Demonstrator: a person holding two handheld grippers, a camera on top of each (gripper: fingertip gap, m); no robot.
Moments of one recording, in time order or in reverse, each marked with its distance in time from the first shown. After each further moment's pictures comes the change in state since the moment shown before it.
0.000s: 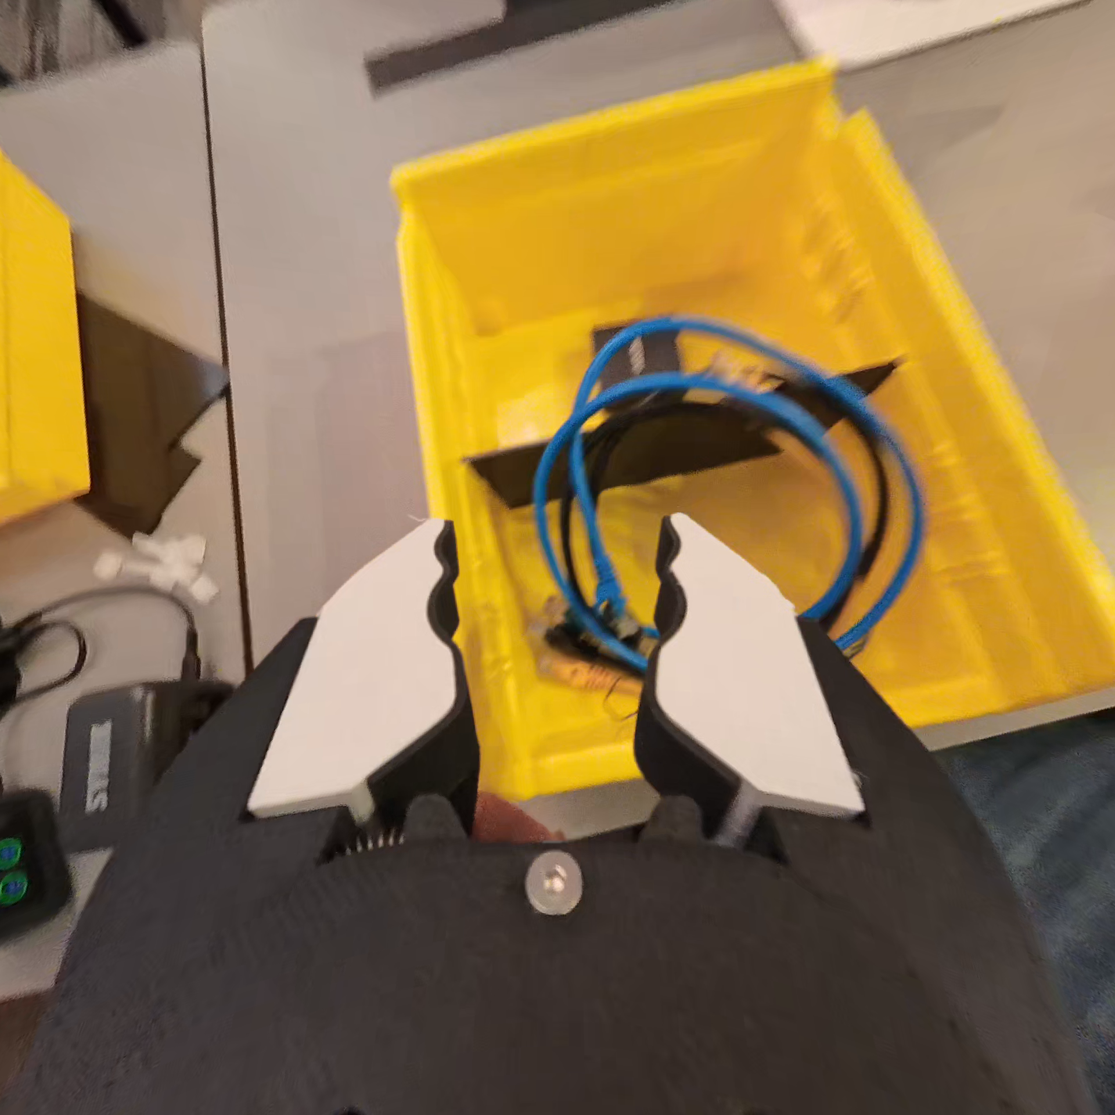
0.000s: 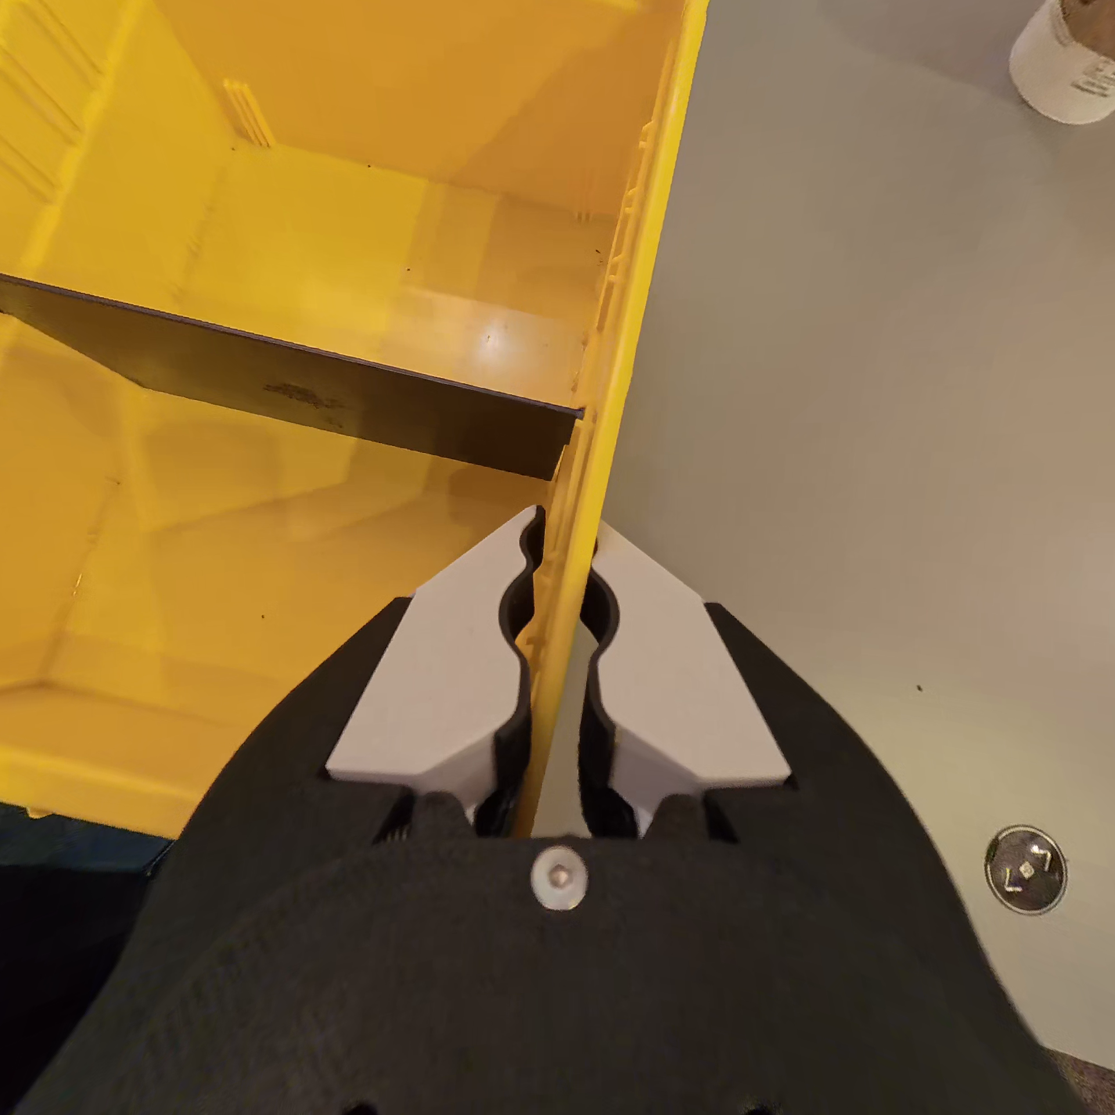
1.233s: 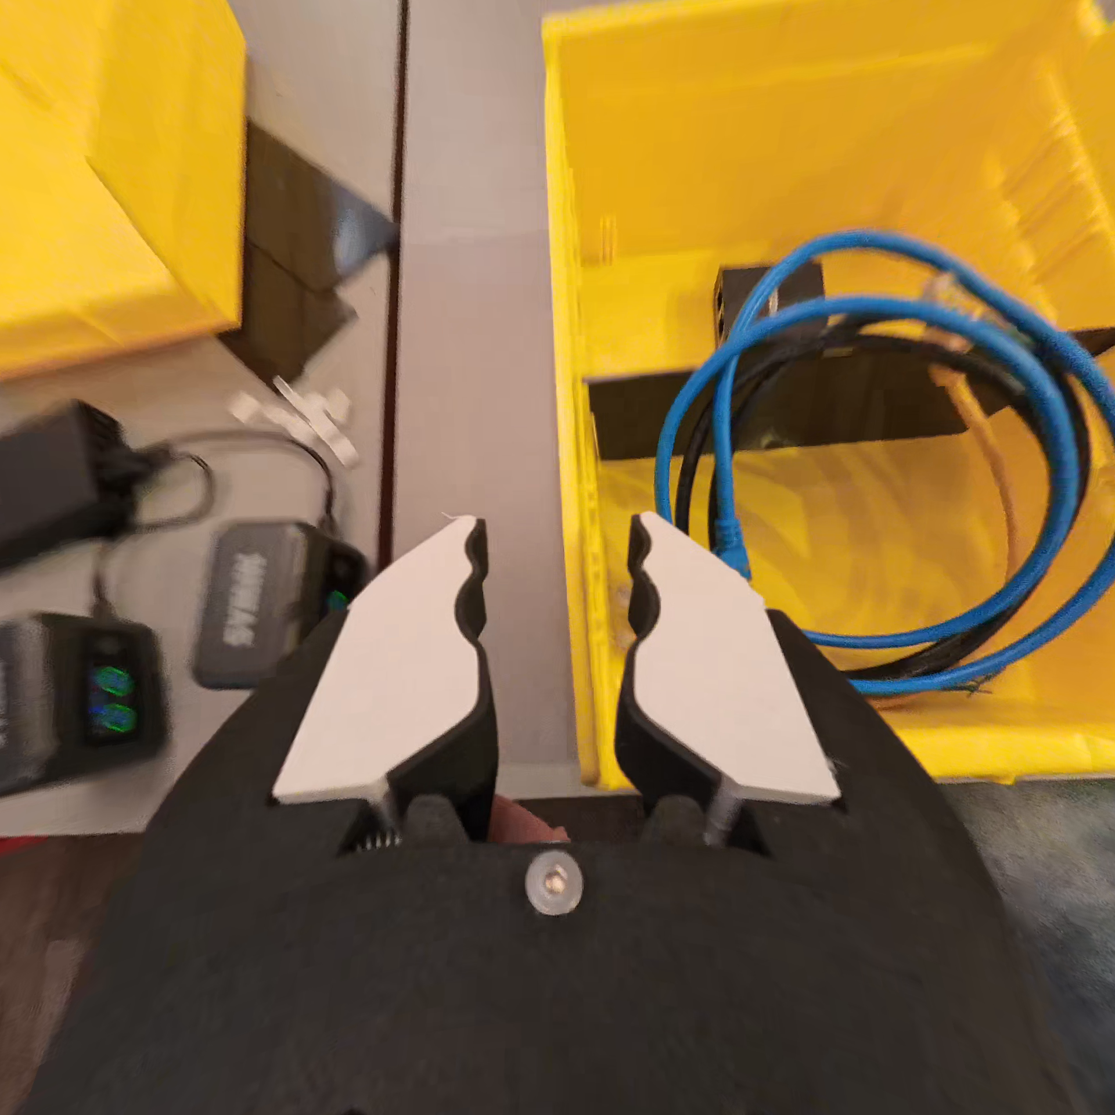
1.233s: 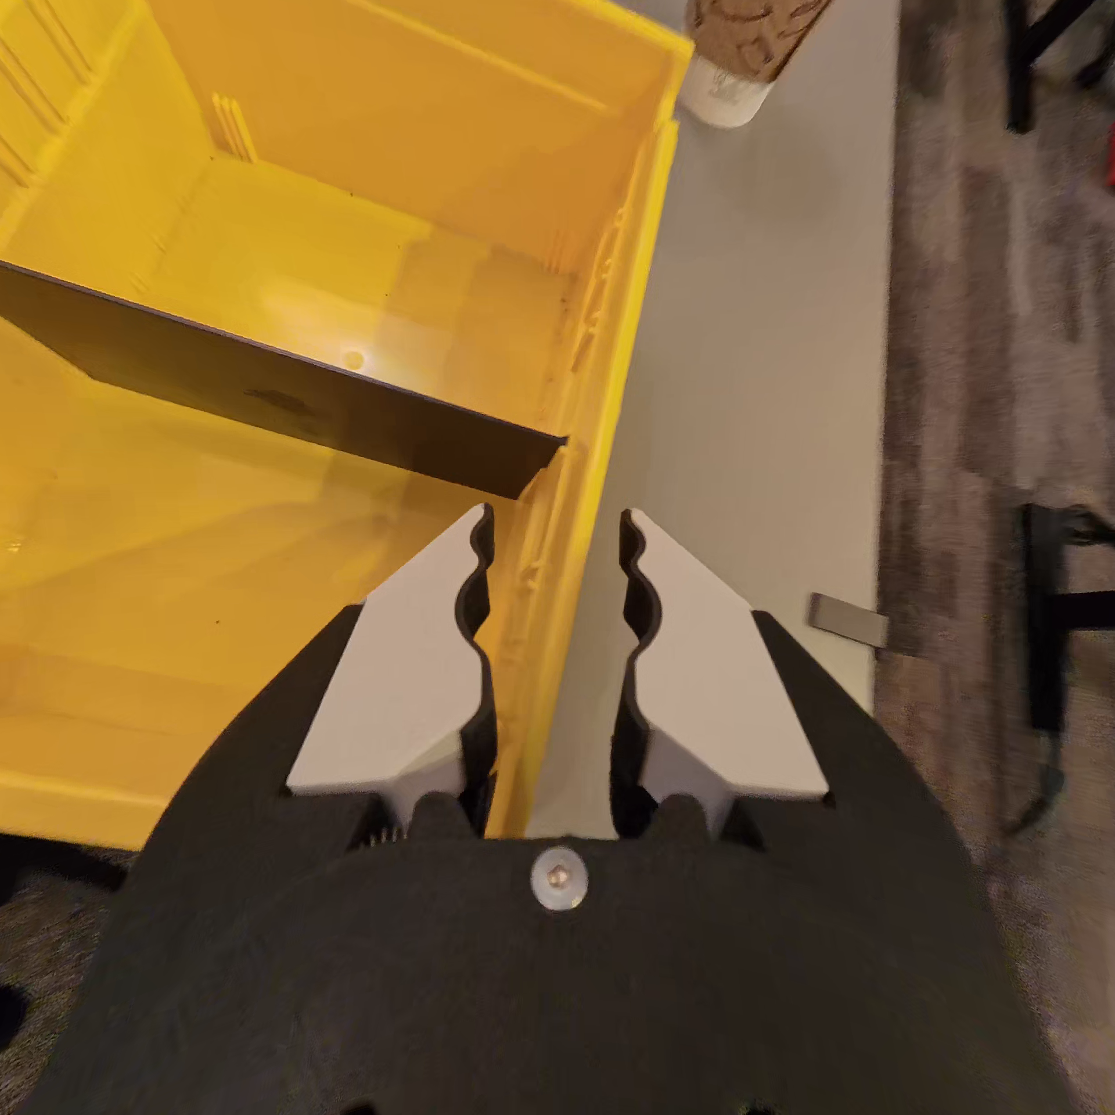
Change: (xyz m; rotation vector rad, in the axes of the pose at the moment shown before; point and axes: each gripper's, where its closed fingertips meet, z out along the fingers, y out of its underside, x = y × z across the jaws) left arm -0.089 0.060 -0.008 -0.015 -0.135 -0.138; right arm 0.108 0.017 -0.037 0.037 0.236 -0.006
